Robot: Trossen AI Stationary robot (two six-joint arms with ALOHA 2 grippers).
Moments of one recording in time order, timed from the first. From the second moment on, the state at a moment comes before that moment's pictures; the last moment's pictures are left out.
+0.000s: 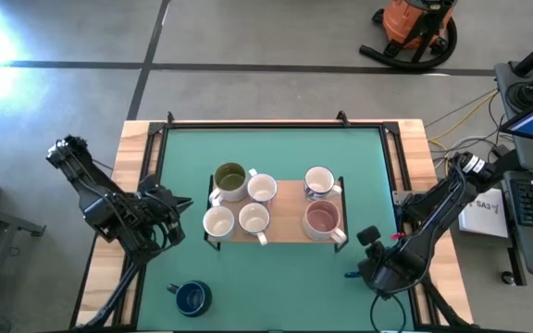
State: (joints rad) left arm -0.80 1.11 1.18 -1.38 -0.95 -1.16; right arm 0.89 1.46 0.97 -1.08 0.10 0.39
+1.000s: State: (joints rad) left arm -0.80 1.11 1.18 -1.38 -0.95 -1.13; right arm 0.89 1.39 0.97 -1.33 -0.15 1.49
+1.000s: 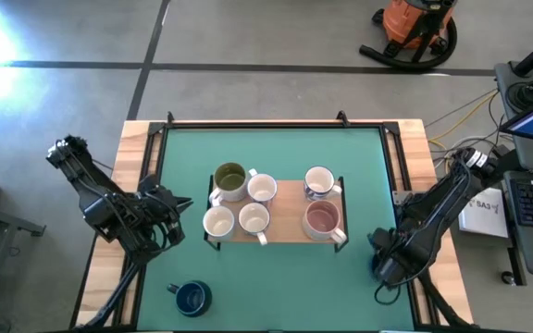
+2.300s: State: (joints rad) left arm -0.80 1.11 1.18 -1.38 -0.95 -1.11; right arm -0.23 1.00 0.80 -1.42 0.23 0.86
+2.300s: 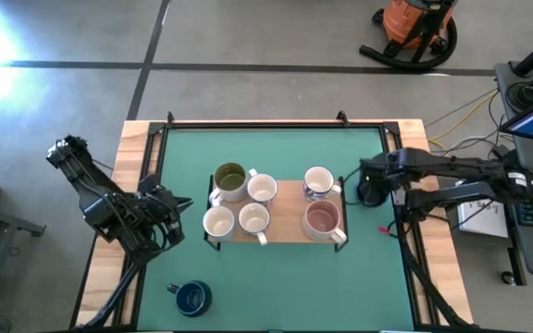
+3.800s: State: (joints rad) left arm -0.80 1.12 1.18 -1.35 -0.84 -1.15; right arm -0.65 1.67 1.94 -1.24 0.10 0.16
